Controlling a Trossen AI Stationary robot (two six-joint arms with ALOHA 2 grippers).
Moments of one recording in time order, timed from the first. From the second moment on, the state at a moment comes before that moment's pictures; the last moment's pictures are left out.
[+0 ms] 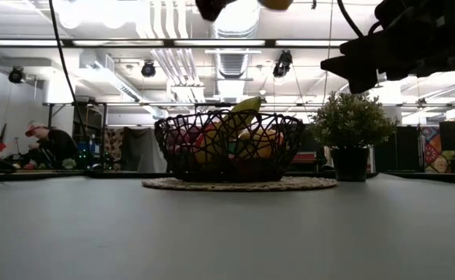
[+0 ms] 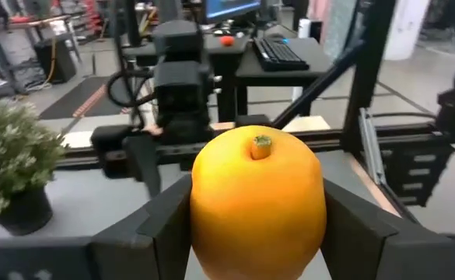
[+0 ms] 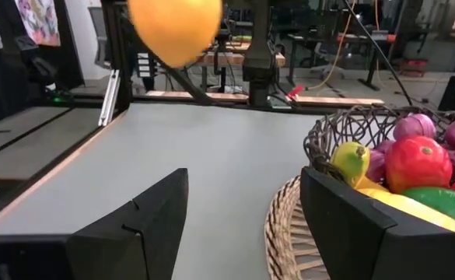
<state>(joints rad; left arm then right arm) -0.26 1.57 1.09 0.35 -0.22 0.00 0.21 1.08 0.17 0.85 0.10 -0.02</state>
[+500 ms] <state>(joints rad) -0.21 1.57 0.94 0.52 -0.25 -0.02 0.21 1.08 0.24 0.97 0.13 -0.02</state>
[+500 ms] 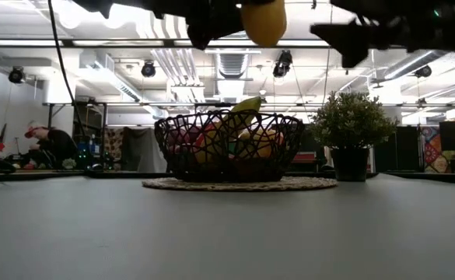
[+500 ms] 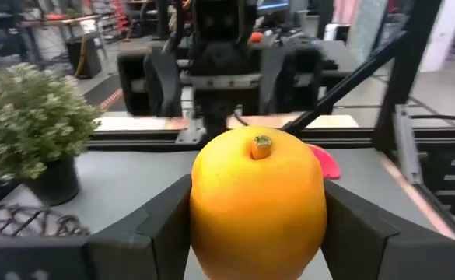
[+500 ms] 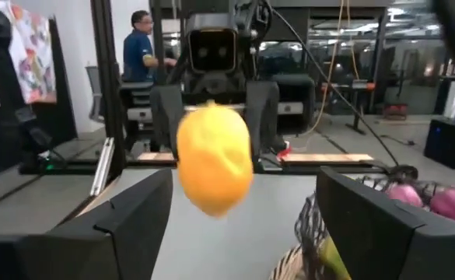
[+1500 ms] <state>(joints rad) -0.20 1.57 0.94 0.60 -0.32 -0.01 0.21 1.26 0.68 0.40 0.19 -0.09</state>
